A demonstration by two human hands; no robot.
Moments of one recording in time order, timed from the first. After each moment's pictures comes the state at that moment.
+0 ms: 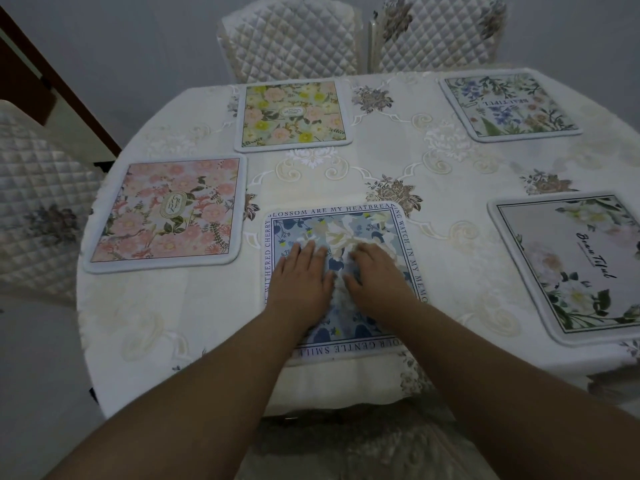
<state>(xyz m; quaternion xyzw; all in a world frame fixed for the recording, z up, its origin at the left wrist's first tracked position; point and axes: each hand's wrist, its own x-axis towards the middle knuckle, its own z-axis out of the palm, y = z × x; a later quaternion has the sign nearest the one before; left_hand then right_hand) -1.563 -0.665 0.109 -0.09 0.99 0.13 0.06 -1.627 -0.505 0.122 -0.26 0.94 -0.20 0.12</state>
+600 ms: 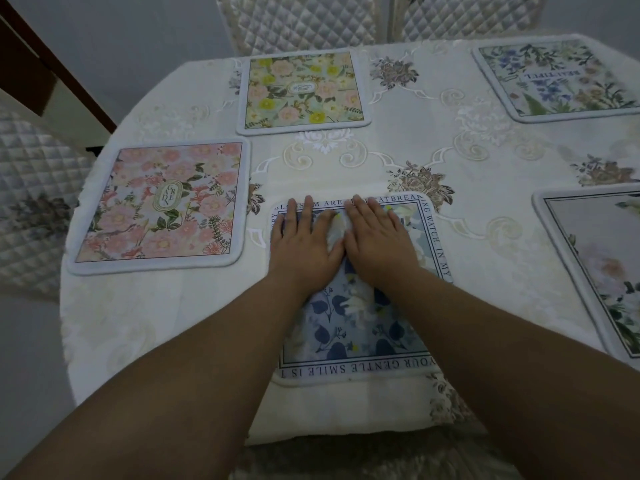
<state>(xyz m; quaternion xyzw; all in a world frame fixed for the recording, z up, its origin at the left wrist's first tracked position) -1.628 -0.709 0.083 -0.12 0.99 0.10 0.00 -1.696 -0.560 0.087 -0.28 0.95 -0.13 0.06</state>
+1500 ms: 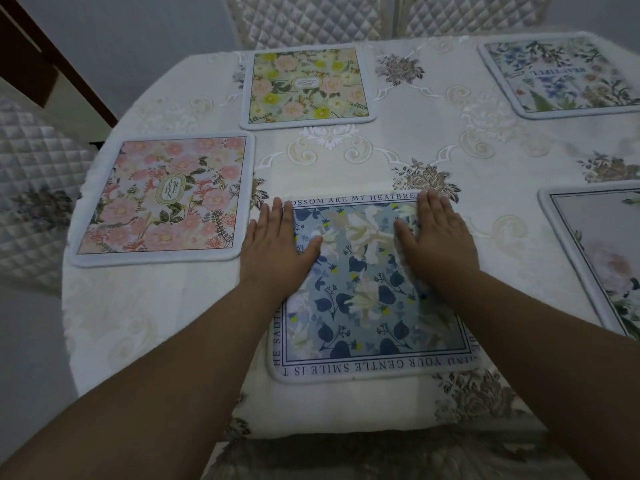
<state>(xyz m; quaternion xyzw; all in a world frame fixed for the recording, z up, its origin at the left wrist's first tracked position) -1.597 -0.746 0.082 -0.18 0.98 0.10 0.02 -1.718 -0.488 0.080 -0.15 0.98 -0.12 0.06</state>
